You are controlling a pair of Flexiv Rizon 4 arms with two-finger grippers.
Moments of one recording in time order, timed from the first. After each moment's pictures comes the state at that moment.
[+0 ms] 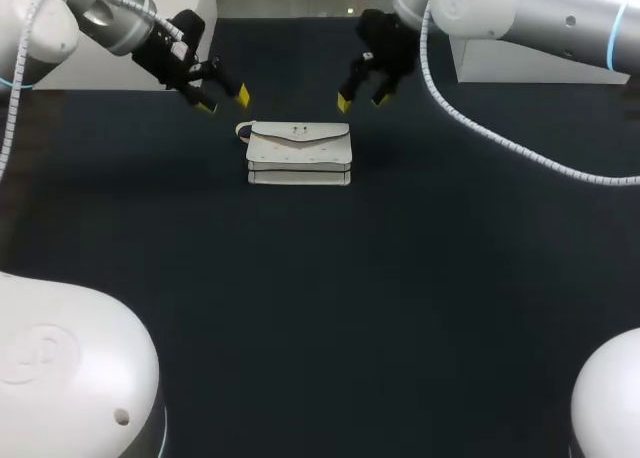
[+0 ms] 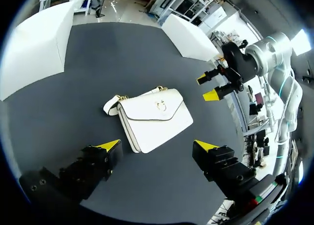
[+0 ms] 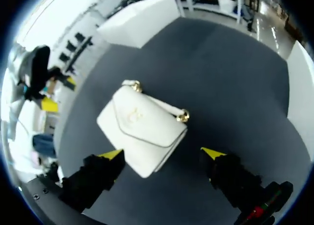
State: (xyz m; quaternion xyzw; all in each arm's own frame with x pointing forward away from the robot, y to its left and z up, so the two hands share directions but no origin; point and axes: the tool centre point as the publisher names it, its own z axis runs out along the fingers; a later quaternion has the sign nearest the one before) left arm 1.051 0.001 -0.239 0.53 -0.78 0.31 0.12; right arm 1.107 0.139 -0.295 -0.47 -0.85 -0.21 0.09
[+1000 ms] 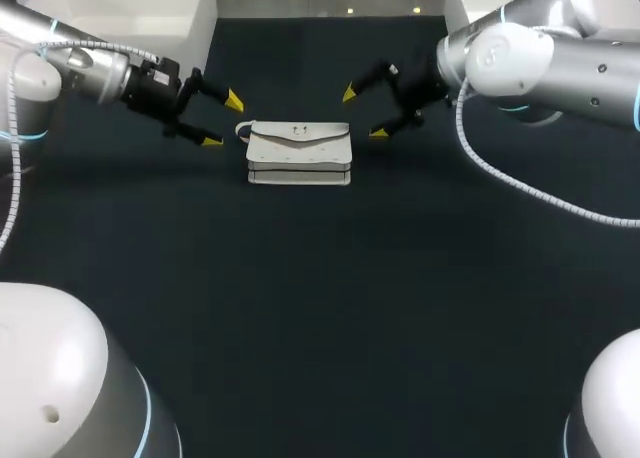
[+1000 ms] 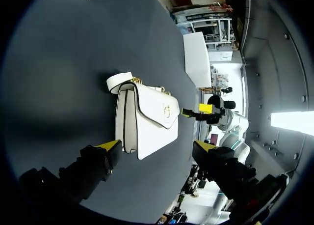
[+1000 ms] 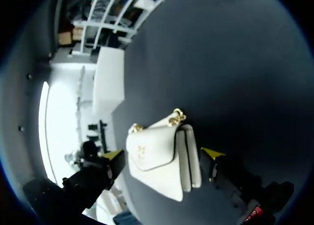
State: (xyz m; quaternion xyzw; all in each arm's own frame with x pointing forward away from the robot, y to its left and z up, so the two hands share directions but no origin) left arm 1.067 0.003 -0.295 0.64 -0.59 0.36 0.33; right arm 1.112 0.151 -0.334 -0.71 -0.54 -0.35 0.27
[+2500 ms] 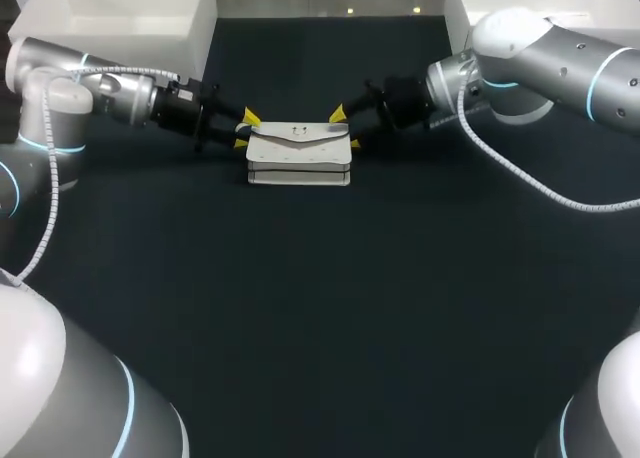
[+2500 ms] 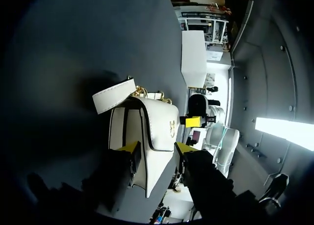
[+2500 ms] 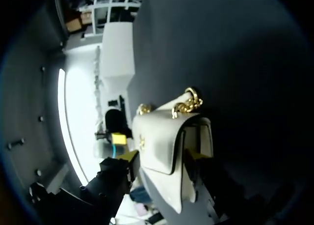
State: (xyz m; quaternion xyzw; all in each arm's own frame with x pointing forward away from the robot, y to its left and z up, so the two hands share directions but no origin) left arm 1.103 -0.034 -0.342 0.61 -0.55 0.38 0.41; right arm 1.108 0.188 -0.362 -0.63 -0.56 -0.35 0.42
